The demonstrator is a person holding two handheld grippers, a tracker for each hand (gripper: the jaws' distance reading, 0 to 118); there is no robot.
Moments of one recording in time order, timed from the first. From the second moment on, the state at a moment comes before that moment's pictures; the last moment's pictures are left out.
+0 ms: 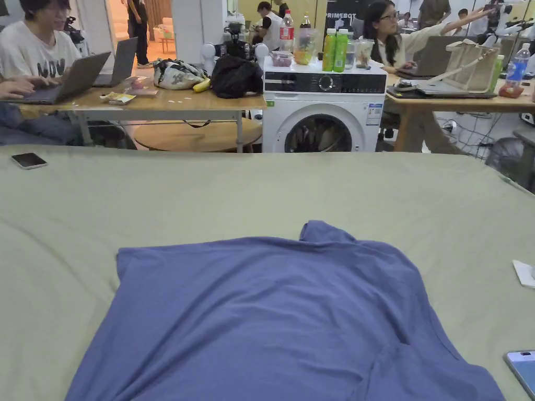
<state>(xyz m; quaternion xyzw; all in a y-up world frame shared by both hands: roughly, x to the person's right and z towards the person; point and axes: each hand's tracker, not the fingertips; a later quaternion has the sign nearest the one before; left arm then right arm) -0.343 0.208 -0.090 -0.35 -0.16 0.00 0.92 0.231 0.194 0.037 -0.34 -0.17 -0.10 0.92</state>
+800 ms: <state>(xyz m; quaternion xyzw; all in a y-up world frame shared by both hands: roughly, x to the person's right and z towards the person) -0.290 0.224 -0.357 -0.34 -0.14 -0.01 0.93 0.272 0.223 -0.243 -0.32 -0.17 -0.06 0.93</state>
